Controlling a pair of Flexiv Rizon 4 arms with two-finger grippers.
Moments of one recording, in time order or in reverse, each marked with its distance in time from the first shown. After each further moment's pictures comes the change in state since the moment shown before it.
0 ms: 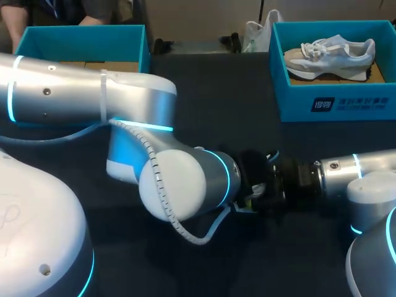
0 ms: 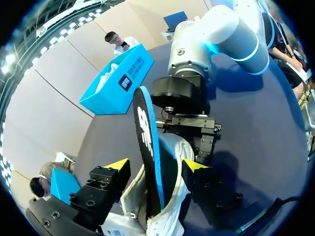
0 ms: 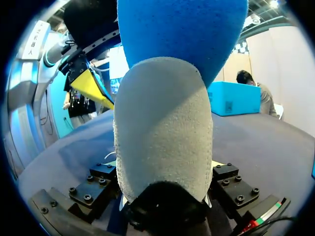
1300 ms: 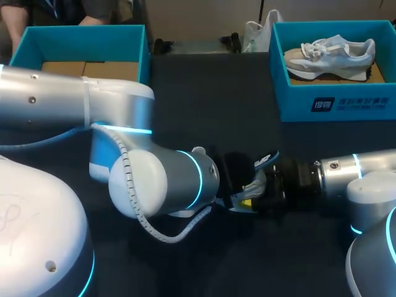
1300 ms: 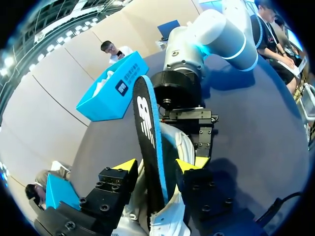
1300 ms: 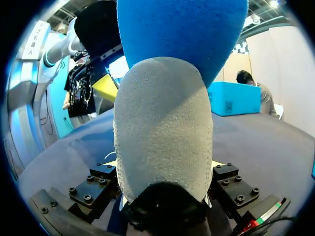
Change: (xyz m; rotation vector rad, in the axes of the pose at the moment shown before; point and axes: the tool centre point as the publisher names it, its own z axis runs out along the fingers) left arm -0.002 0.015 0.005 0.098 0.047 0.032; right arm 0.000 0.000 0.000 0.000 0.000 0.000
